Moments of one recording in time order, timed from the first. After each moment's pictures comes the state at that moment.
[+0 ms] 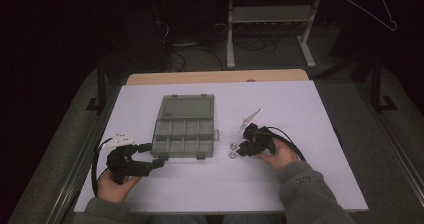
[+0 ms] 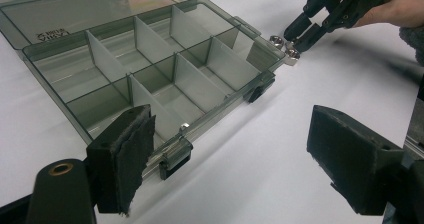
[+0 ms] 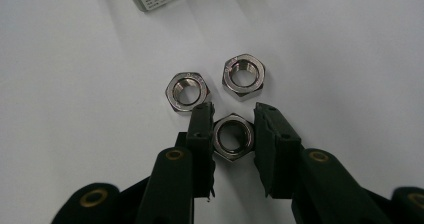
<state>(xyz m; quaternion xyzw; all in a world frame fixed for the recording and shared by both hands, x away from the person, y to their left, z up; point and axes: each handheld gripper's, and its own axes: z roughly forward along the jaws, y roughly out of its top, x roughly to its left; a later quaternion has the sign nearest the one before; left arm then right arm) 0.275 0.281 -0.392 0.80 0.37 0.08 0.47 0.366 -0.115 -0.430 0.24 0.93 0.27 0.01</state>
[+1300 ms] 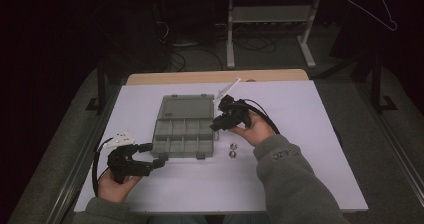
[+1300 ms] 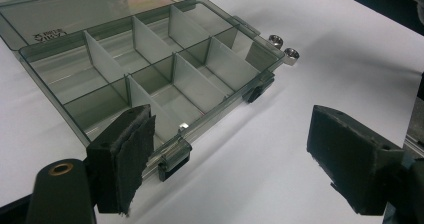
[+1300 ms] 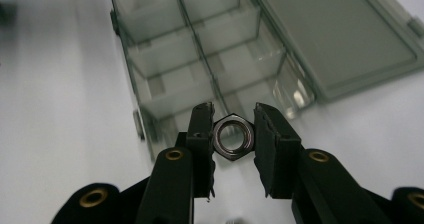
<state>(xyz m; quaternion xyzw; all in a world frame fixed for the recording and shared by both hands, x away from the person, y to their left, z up) 0.275 0.280 -0.392 0.80 0.37 0.08 0.47 0.412 -0.045 -0.356 0.19 0.92 0.34 0.02</state>
